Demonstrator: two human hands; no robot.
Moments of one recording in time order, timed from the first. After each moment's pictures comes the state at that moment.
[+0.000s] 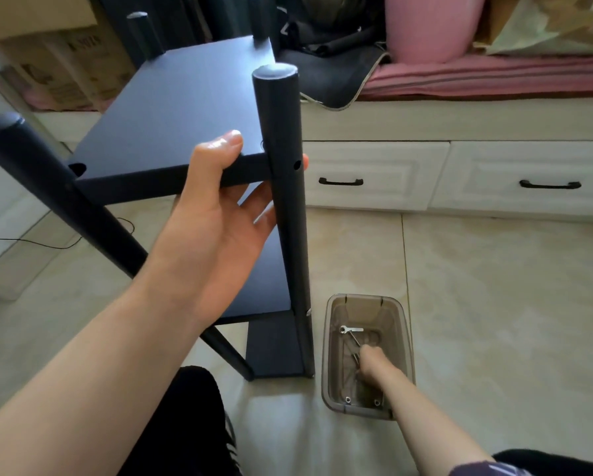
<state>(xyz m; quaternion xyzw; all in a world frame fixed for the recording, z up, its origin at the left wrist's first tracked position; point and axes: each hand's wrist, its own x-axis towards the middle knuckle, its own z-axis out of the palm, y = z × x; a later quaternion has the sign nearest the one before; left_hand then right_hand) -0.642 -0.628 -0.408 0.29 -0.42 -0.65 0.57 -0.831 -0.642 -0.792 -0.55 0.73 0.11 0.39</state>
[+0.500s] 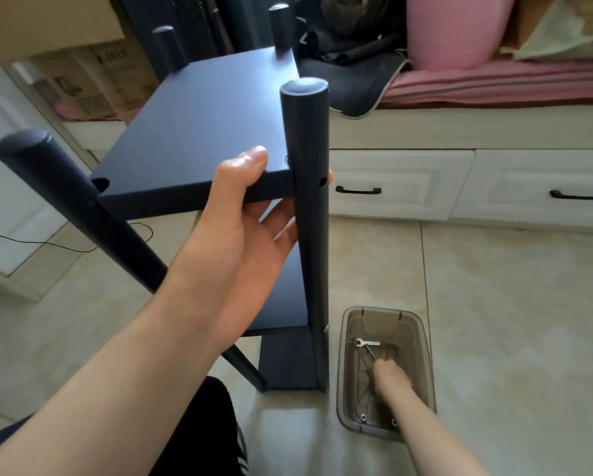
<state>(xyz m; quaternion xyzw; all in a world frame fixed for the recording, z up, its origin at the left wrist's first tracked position) -0.641 -0.631 -0.412 0.27 -0.42 -0.66 0.57 -0.827 -0.649 -0.810 -0.57 0.75 0.14 0.31</state>
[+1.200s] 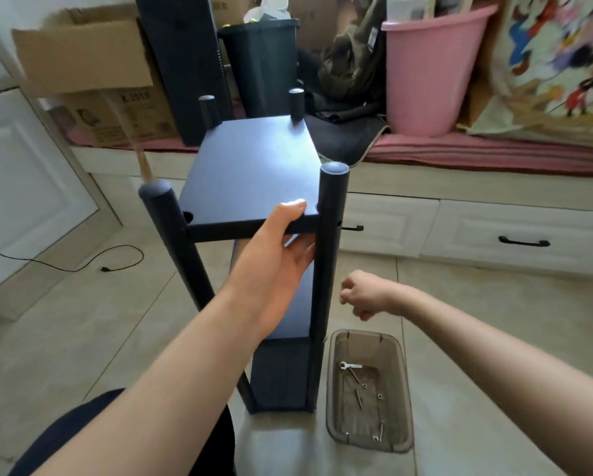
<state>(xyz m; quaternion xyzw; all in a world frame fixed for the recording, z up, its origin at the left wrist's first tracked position) -0.634 -0.630 -0.405 0.30 -0.38 -0.68 0.55 -0.811 -0.707 -0.525 -0.63 0.63 -0.05 0.44</state>
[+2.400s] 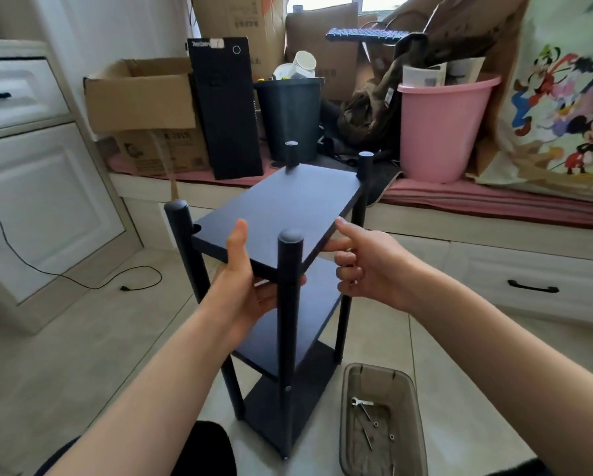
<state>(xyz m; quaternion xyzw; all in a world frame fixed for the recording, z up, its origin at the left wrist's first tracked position) -0.558 -0.629 -0.395 0.46 -0.37 -0.62 0.51 -0.752 -0.672 -0.379 -0.41 0.49 -0.39 0.66</state>
